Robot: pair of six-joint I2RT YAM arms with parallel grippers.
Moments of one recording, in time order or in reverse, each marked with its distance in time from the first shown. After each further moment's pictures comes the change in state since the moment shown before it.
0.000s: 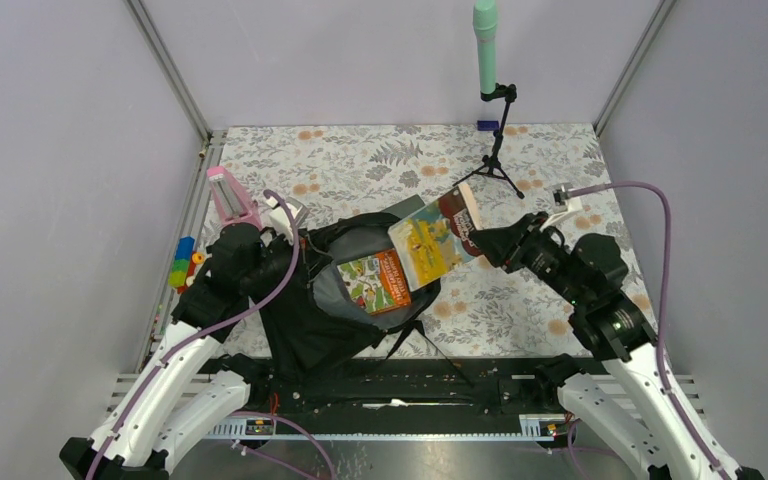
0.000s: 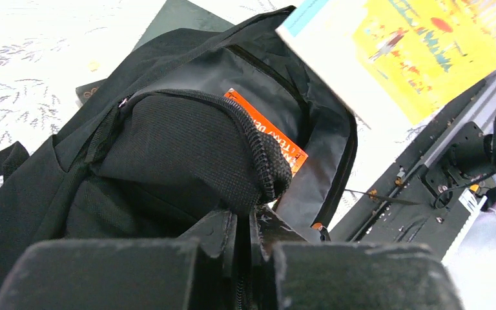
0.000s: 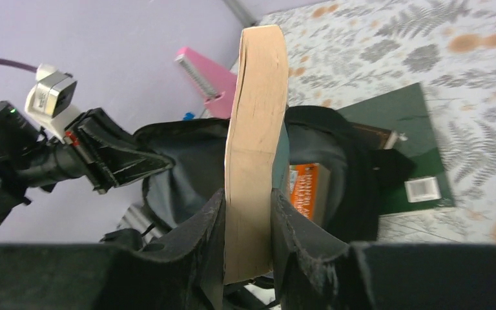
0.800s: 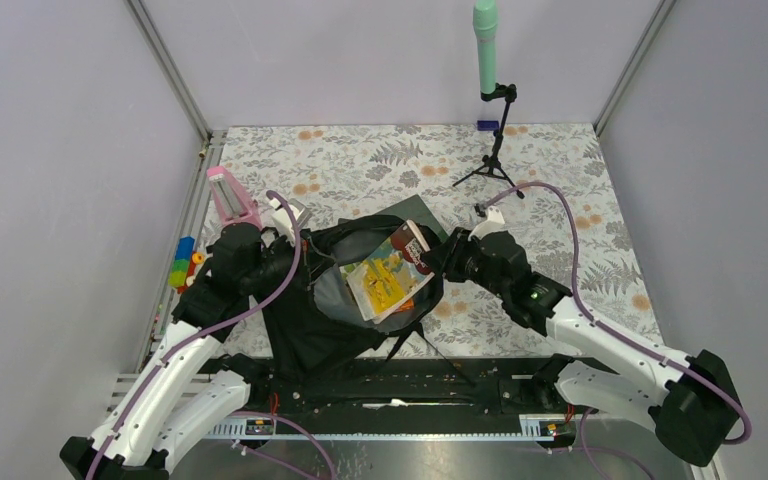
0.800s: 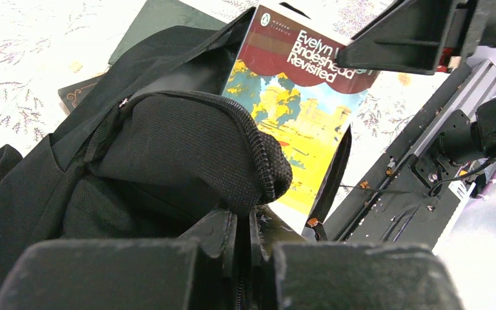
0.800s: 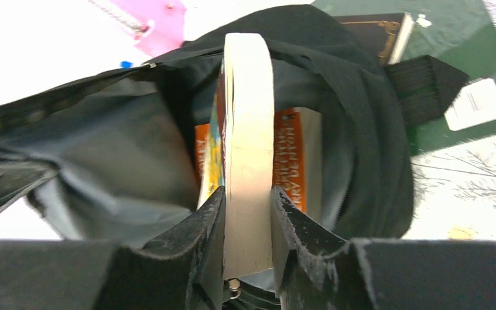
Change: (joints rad) left arm 0.000 0.003 0.000 -0.004 0.058 0.014; right arm 0.285 0.385 -0.212 0.343 0.222 0.192
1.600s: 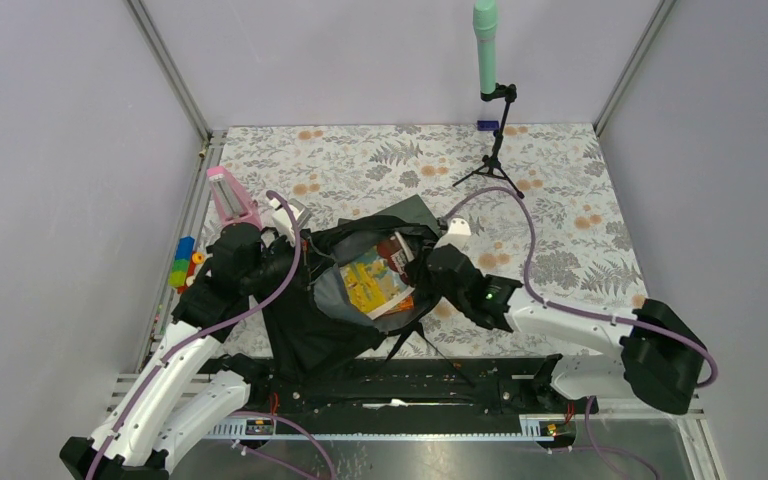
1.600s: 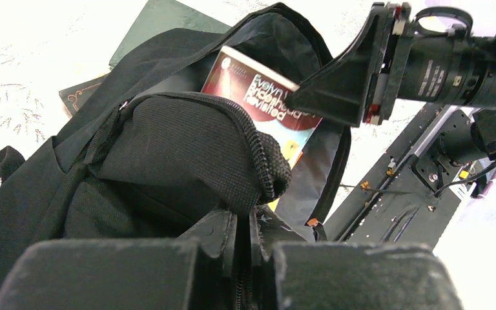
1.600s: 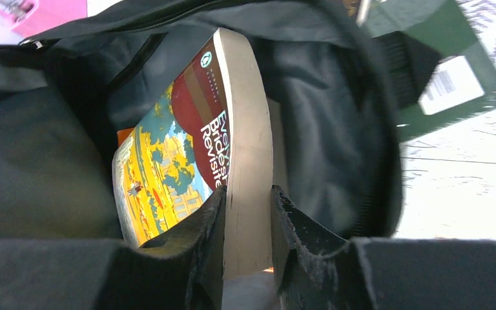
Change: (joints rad) left arm 0.000 0.000 0.000 0.000 0.000 0.003; right arm 0.202 0.253 0.045 -0.010 0.392 -0.003
